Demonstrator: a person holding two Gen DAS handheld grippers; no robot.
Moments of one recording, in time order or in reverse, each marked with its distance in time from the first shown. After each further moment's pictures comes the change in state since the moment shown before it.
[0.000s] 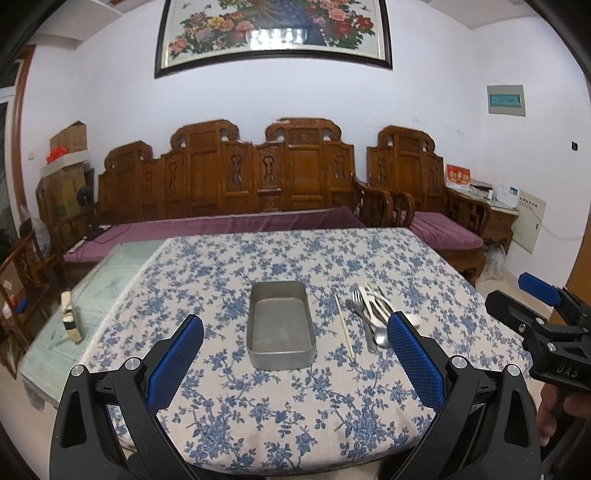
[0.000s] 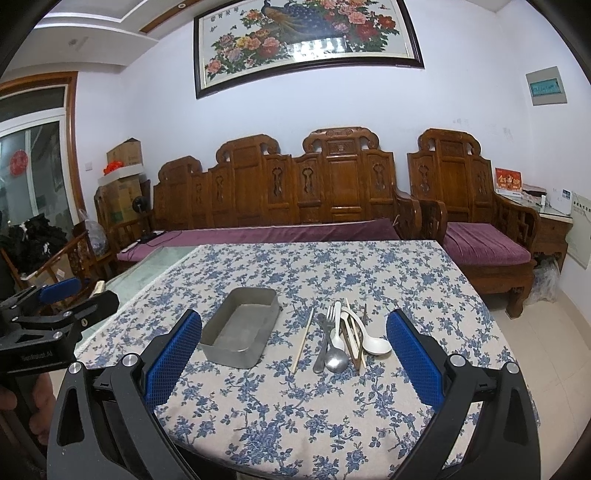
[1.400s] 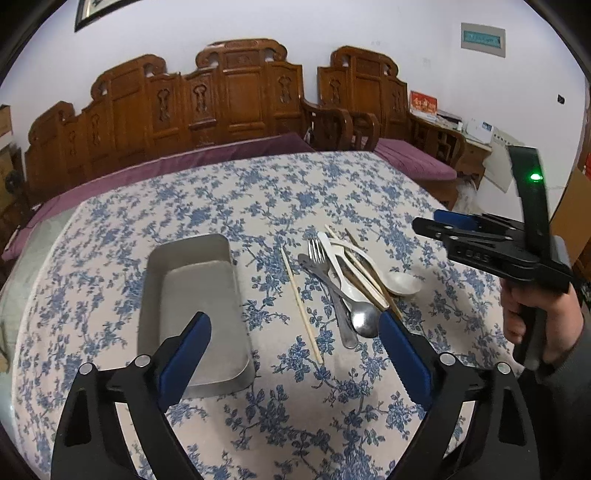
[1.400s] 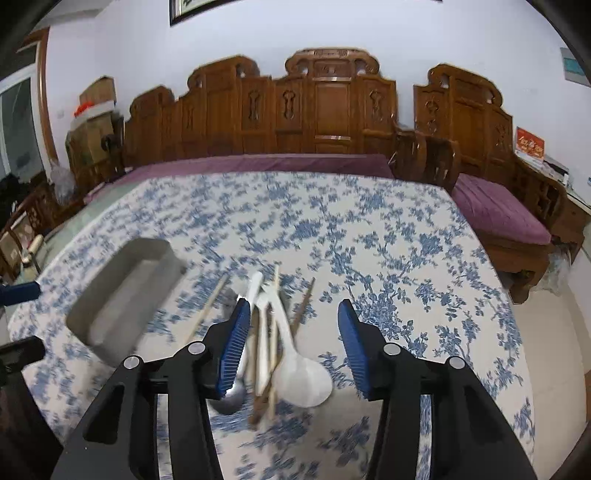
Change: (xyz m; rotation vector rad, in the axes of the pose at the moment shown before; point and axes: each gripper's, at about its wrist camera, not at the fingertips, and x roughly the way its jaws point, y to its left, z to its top) left arm 0.200 -0.056 -0.011 0.098 0.282 -0.190; right arm 0.251 -0.141 -0.018 -0.056 0.294 -0.005
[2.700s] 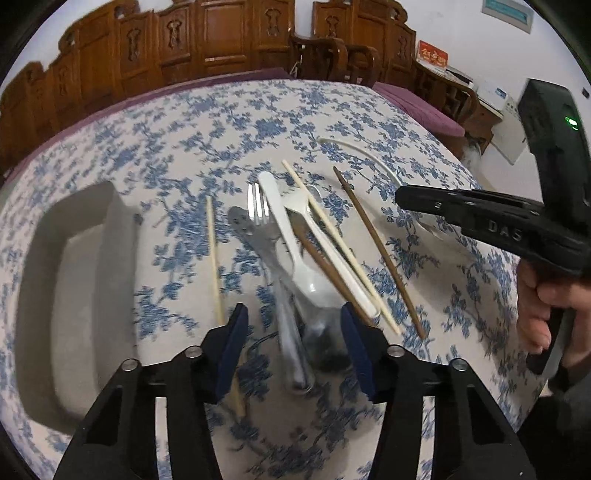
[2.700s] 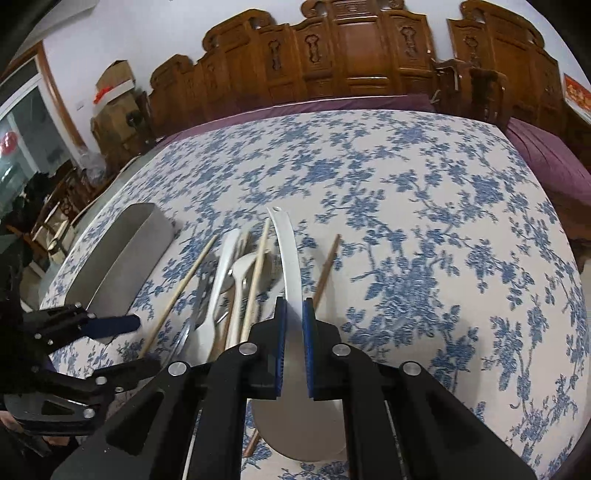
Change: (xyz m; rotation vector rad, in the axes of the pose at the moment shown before) left arm 0.140 -0.051 0.010 -0.056 0.244 -0.061; right arm 0.072 -0.049 -0.007 0.051 0.182 0.217
